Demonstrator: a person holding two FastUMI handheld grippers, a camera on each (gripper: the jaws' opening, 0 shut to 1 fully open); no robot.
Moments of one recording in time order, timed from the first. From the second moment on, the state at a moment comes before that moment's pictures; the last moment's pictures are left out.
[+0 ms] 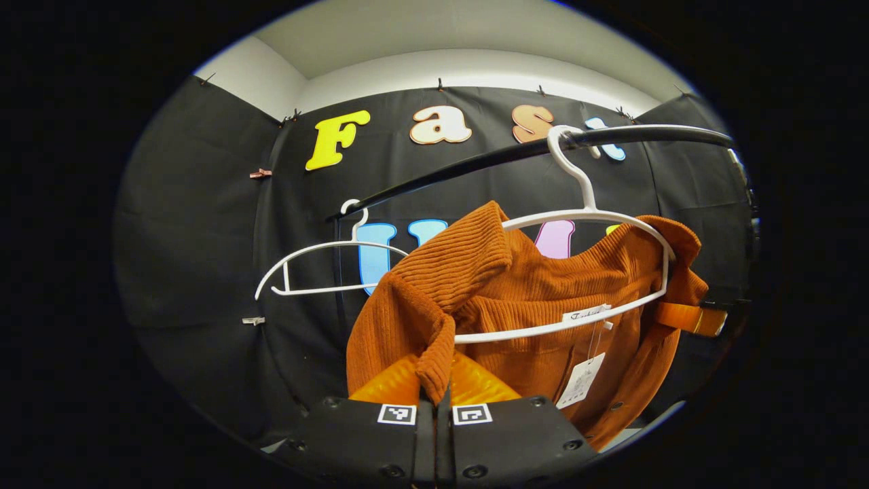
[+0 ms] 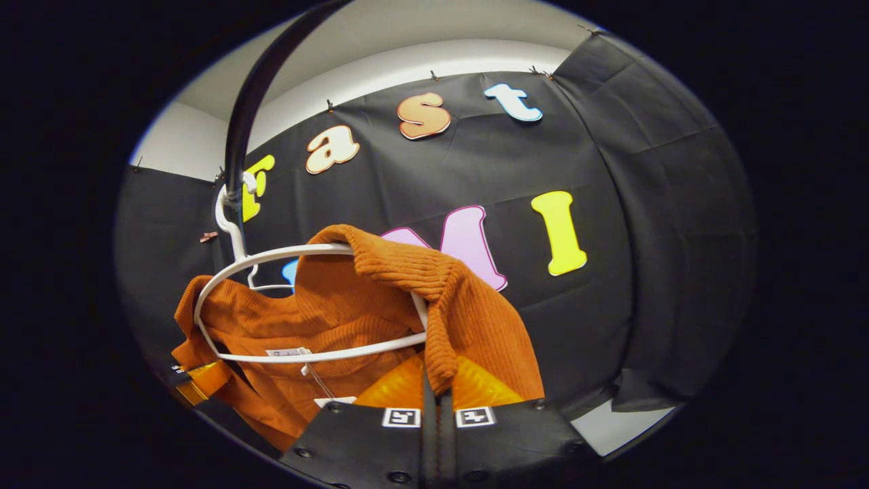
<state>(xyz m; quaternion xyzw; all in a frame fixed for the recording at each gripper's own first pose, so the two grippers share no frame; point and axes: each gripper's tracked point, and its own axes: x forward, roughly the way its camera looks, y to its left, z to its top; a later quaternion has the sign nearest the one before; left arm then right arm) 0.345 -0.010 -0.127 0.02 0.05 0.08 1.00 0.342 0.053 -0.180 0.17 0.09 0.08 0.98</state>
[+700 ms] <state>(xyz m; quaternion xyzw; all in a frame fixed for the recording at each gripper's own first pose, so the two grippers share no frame) 0.347 0.011 -0.114 -0.01 0.10 0.04 0.99 0.366 -0.001 -0.159 0.28 0.12 0.10 0.95</state>
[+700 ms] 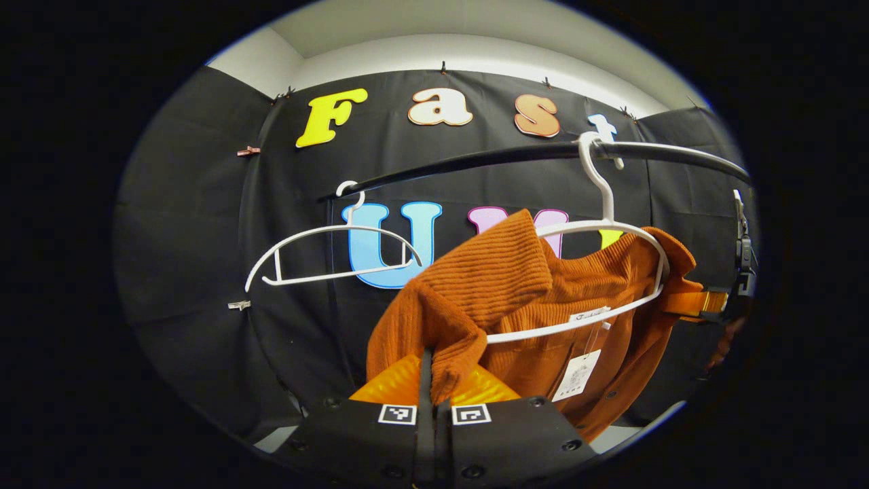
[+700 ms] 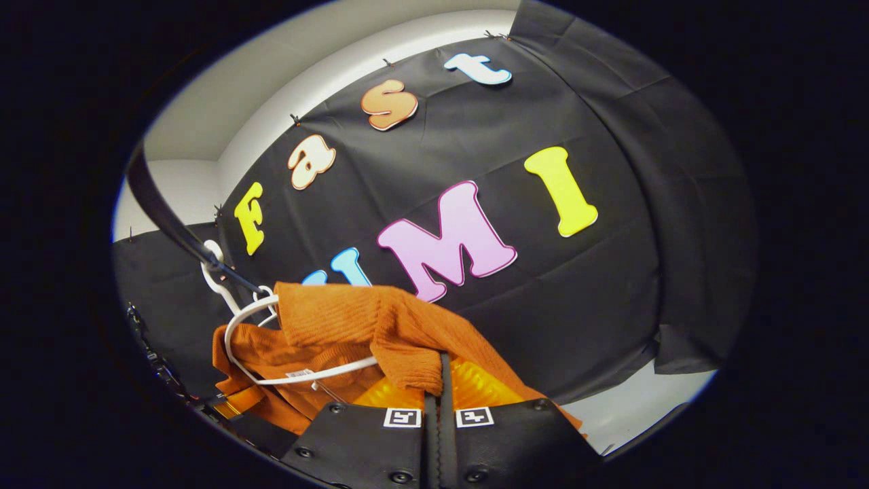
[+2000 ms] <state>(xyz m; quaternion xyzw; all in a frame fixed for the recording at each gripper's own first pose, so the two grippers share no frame) 0.297 -0.009 -0.188 -0.03 0.16 -0.04 0.99 0.282 0.105 -0.206 0.32 0.18 0.20 0.91</state>
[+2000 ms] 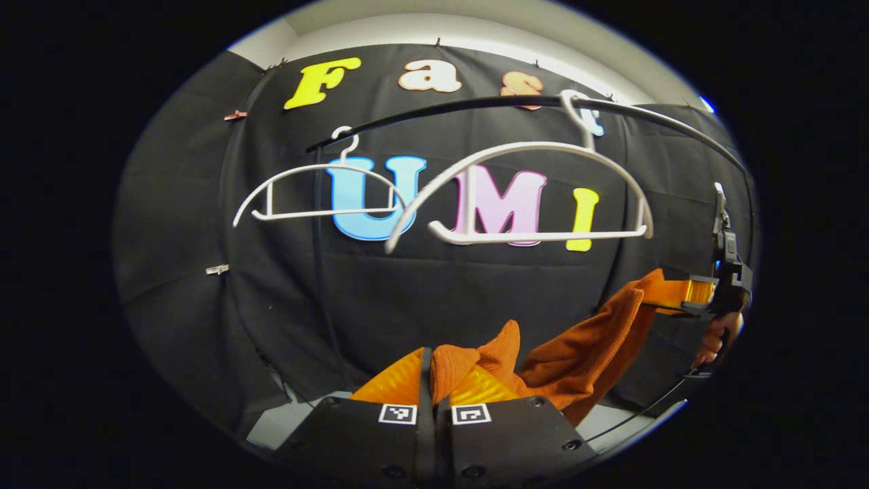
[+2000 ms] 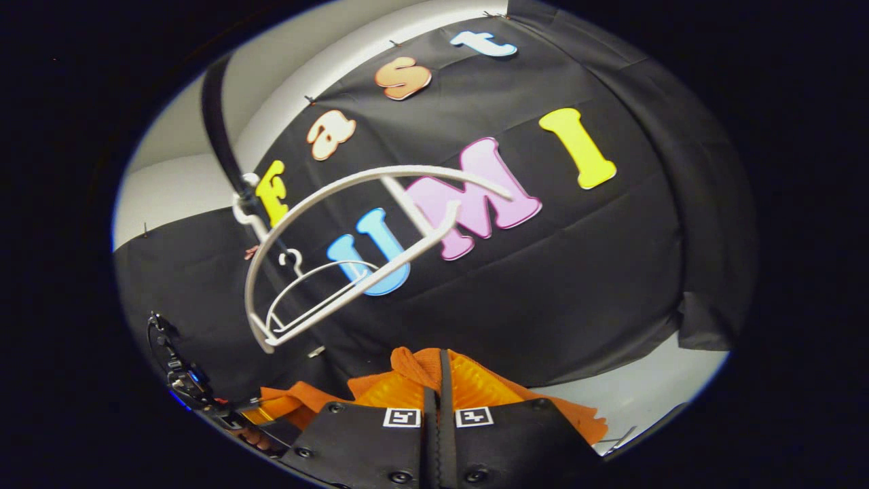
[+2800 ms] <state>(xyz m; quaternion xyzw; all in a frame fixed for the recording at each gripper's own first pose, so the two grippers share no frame) 0.279 -0.081 -0.298 -0.04 0.24 -0.10 0.96 0.224 0.138 -0.311 0.19 0.28 0.22 0.91</state>
